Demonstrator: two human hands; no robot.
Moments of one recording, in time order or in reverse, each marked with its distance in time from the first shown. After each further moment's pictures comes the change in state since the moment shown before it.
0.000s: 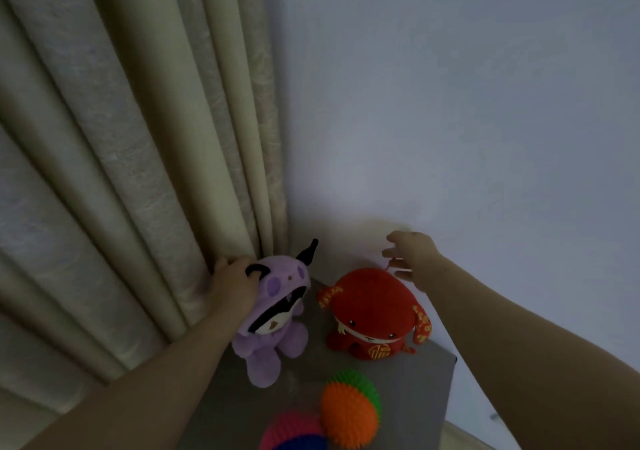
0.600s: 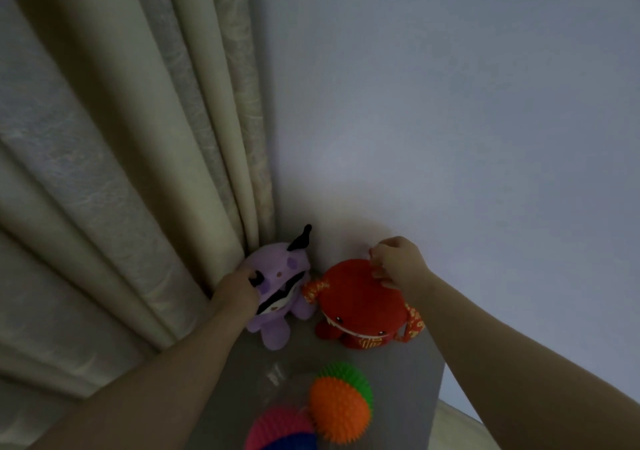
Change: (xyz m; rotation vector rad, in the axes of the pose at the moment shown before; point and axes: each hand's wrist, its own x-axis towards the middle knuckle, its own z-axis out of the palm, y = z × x) left_hand 0.023 -0.017 0.058 0.017 -0.223 -0.146; right_hand 0.031 0.039 0.015 -0.219 -0.013 -0.031
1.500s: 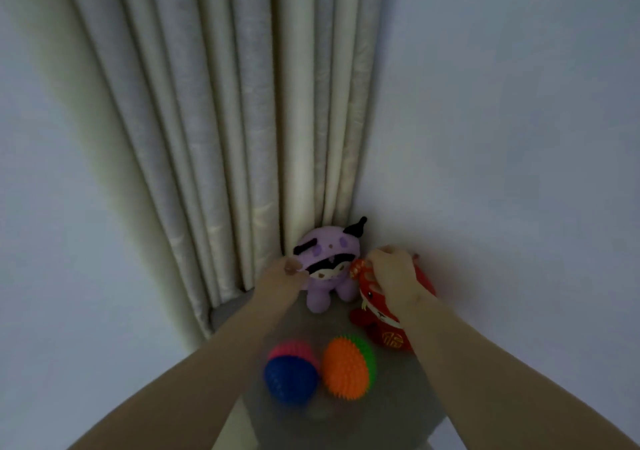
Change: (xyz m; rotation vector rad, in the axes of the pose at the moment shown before) left_hand -0.178 0.020 -0.013 -0.543 0.217 -0.127; right_hand -0.088 0.013 0.017 -0.091 -0.279 -0.264
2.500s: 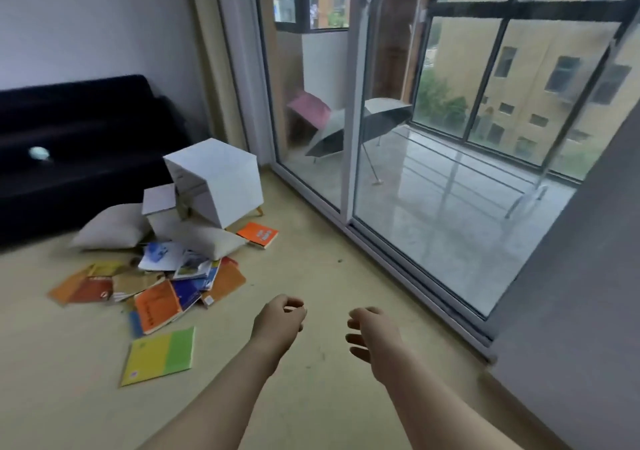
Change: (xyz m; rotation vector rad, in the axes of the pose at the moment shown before) left_hand -0.736 -0.402 -0.303 -0.649 1.419 -0.726; right_hand -0.746 0.199 0.393 -0.592 -1.435 -0.076
